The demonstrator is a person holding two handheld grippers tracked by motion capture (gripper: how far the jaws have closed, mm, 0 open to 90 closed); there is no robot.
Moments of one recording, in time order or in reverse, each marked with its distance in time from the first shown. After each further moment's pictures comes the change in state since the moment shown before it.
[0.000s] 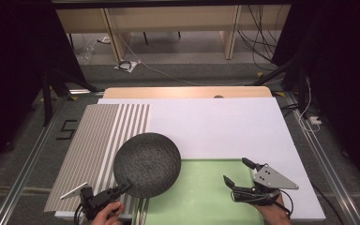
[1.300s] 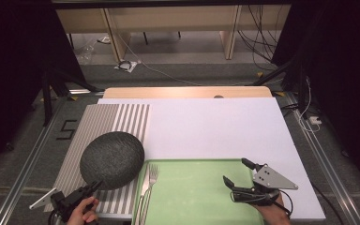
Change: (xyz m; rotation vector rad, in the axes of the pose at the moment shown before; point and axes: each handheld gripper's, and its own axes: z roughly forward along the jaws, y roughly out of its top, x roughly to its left) left arm 0.028 0.046 -0.050 -0.277 0.078 -0.087; right arm 0.001 0.000 0.000 0.007 0.002 -0.003
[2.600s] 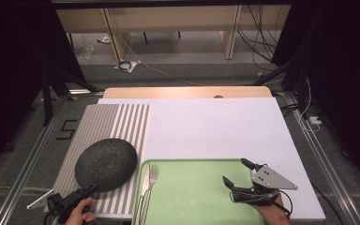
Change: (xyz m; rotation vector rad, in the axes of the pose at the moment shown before) left arm 0.009 0.010 -0.004 -0.066 0.157 0.001; right arm 0.001 0.000 0.001 -0.003 0.000 0.000
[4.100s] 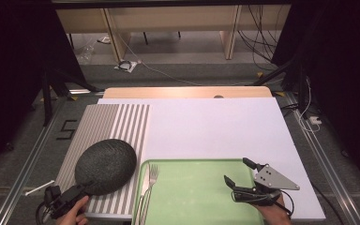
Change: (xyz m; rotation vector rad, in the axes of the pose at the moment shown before) left arm -0.023 0.010 -0.005 0.132 0.100 0.239; right arm -0.002 0.001 -0.003 -0.008 -0.010 0.005
